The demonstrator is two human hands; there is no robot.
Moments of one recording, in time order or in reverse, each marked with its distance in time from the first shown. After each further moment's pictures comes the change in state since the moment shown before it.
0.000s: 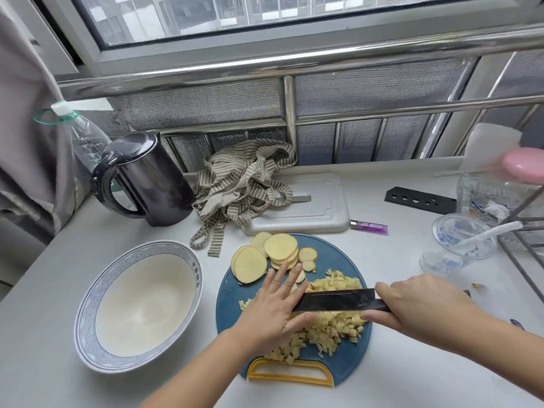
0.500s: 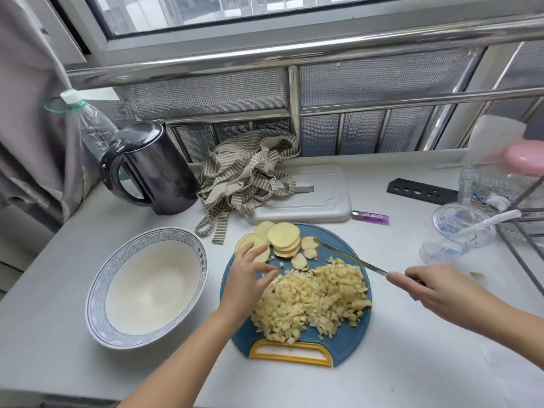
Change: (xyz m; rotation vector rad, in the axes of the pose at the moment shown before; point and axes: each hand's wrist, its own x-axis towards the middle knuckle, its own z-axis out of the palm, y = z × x) left_hand -0.009 -0.031 0.000 -0.544 0.541 -0.321; right_hand -0.021 0.024 0.018 0.707 0.054 0.395
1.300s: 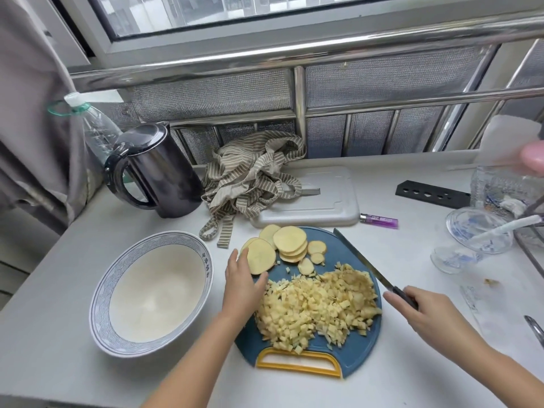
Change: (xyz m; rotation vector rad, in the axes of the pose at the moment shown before) left_hand 0.012 -0.025 0.007 0.086 -0.030 -0.358; right_hand 0.002 0.002 0.059 0.278 0.102 0.208
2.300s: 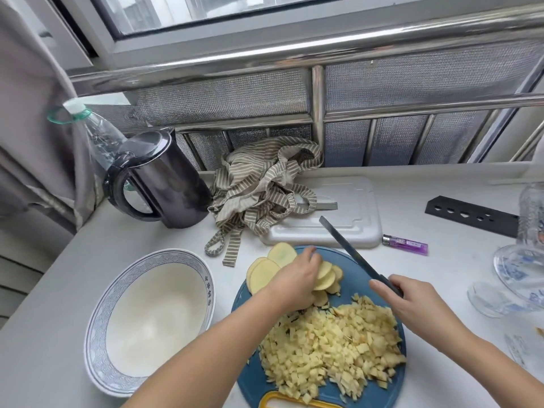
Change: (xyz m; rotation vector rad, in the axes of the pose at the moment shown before) left_hand 0.069 0.070 0.031 0.522 -0.363 0.575; right_hand 0.090 -0.040 0.012 0.082 -0.078 -0.116
